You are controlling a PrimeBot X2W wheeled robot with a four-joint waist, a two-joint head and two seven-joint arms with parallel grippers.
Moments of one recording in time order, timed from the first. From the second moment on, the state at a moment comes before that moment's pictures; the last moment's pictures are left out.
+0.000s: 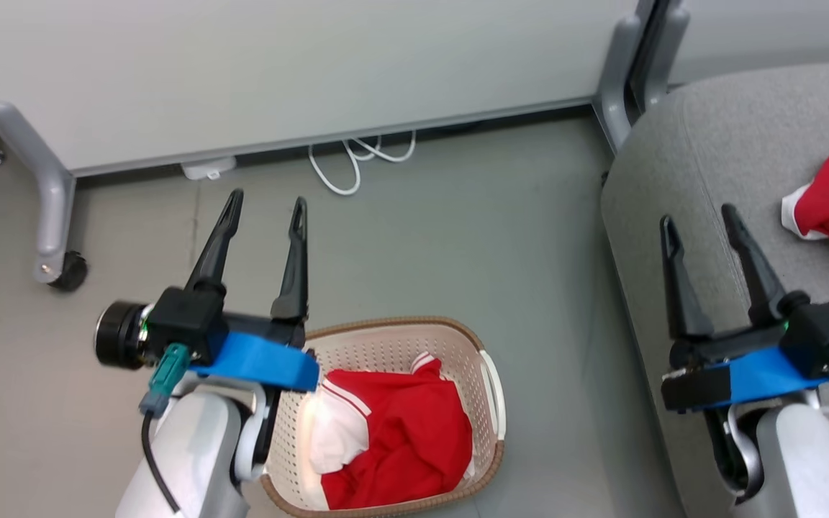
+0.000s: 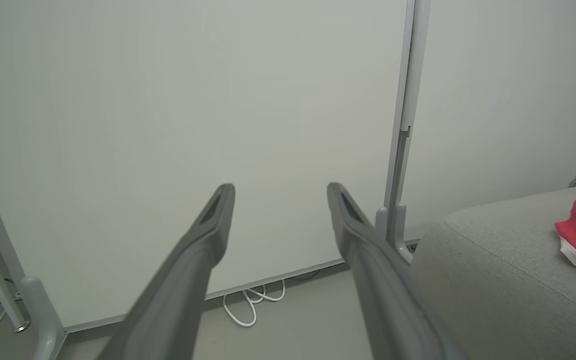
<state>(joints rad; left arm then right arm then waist) -0.39 0.15 -0.35 0.26 -0.27 0.03 -0.26 -0.29 -0.10 0.00 0.16 0.11 0.13 -0.26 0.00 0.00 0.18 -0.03</state>
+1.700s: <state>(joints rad) -0.45 0.13 -0.37 0.49 -0.11 -0.13 -0.26 -0.23 -0.09 -0.03 0.11 0.12 0.13 -0.26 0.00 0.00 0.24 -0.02</state>
